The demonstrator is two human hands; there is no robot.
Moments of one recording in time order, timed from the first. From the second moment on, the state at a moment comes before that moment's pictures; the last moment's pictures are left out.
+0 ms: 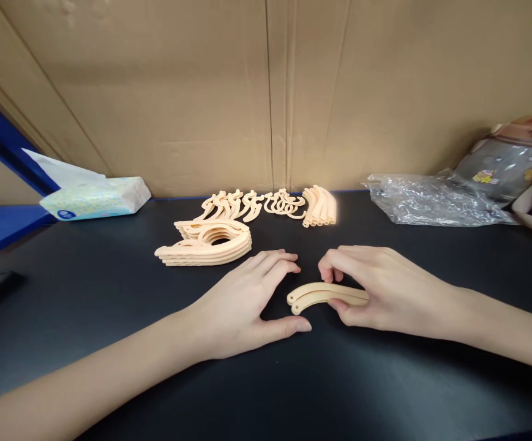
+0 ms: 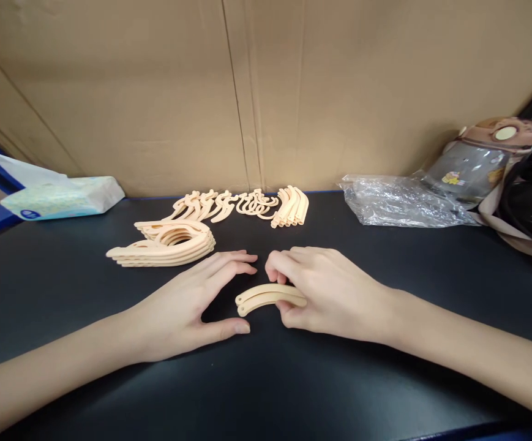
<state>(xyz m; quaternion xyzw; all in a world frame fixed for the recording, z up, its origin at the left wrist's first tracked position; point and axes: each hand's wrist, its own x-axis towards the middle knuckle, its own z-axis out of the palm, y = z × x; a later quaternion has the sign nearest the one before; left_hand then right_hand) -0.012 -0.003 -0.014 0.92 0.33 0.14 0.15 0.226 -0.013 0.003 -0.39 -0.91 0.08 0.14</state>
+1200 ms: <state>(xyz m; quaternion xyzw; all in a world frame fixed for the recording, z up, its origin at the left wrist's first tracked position) -0.018 -0.003 -0.007 0.94 0.27 0.15 0.16 0.210 0.152 0.024 -0.39 -0.91 -0.11 0.07</state>
